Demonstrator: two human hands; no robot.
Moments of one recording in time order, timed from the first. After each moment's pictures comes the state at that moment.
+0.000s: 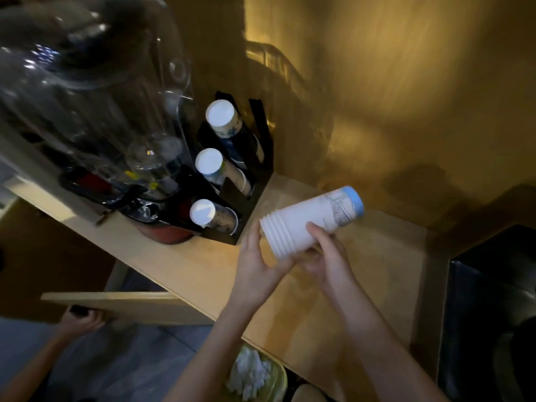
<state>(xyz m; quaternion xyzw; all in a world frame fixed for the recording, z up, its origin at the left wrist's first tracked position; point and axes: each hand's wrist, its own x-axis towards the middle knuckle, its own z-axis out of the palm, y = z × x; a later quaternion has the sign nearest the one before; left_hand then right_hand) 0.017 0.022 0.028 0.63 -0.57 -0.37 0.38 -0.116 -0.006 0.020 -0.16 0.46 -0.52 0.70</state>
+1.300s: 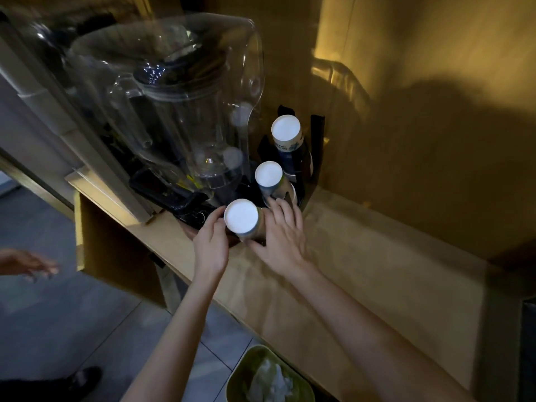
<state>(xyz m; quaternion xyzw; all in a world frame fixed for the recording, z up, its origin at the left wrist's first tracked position) 0.171 -0.020 0.032 0.69 -0.35 -0.36 0.52 0.043 -0.061 0.008 -0.82 0.53 -0.21 0.07</state>
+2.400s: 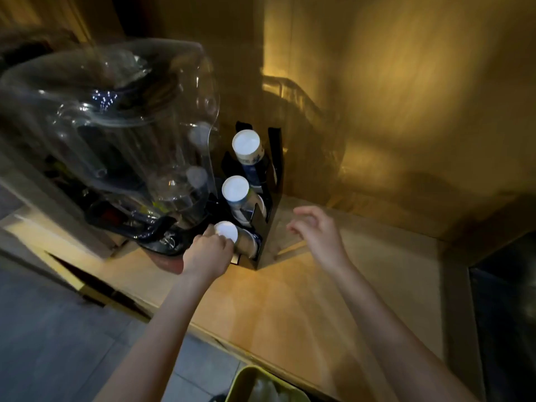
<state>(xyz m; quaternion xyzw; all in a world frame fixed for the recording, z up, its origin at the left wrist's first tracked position) 0.159 -0.057 0.041 0.73 -0.65 -0.20 0.02 -0.040 -0.049 0.065 -0.51 0.58 -0.45 0.45</state>
